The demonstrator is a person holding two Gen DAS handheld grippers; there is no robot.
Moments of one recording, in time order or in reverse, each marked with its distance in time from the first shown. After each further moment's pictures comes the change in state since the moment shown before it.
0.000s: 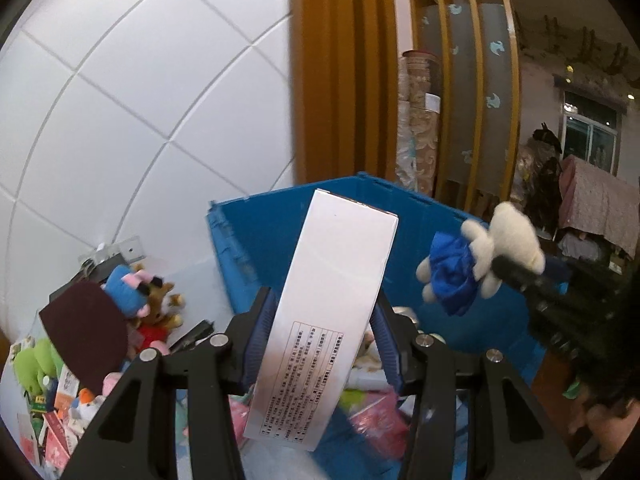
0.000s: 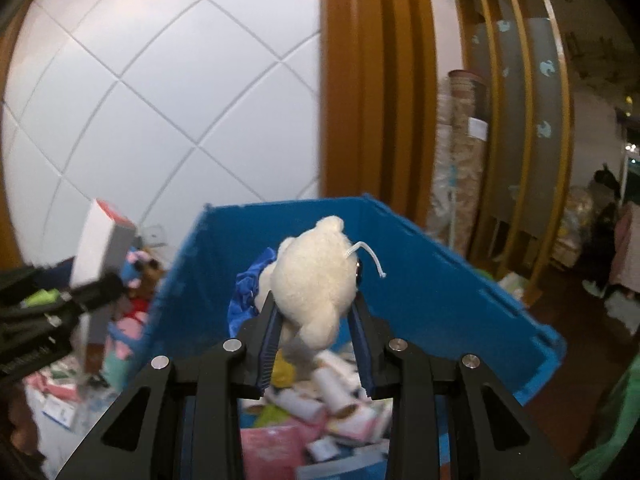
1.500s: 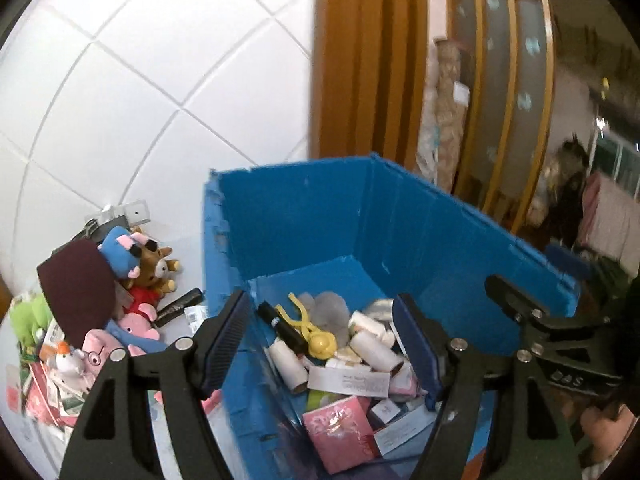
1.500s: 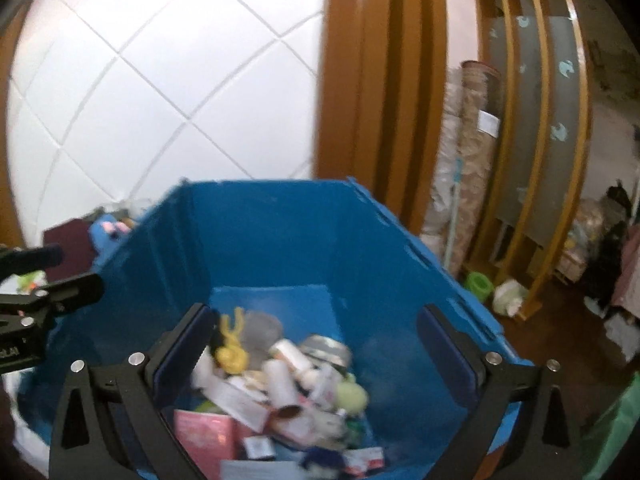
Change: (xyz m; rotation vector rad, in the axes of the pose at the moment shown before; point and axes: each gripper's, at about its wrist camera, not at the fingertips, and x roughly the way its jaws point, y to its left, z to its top) left arm 0.012 -0.023 -0.006 -0.135 0.058 0.088; right arm 0.031 -0.067 0.000 -0.076 0.031 0.083
